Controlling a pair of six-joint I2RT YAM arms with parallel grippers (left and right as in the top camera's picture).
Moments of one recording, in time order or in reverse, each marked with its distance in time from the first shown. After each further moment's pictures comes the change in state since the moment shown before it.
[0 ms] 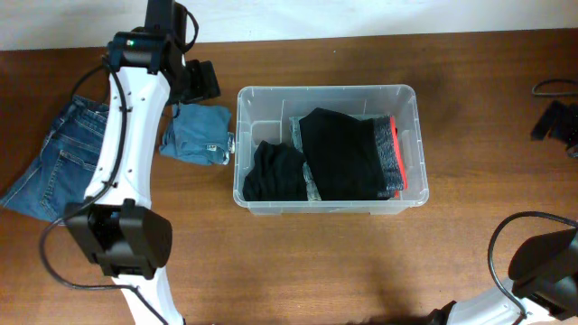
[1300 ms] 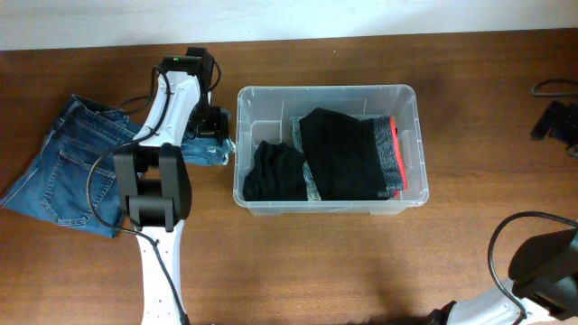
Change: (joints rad) left arm 0.011 0.415 0.021 -0.023 -0.009 0.162; right arm 0.000 0.000 0.000 0.000 0.000 0.000
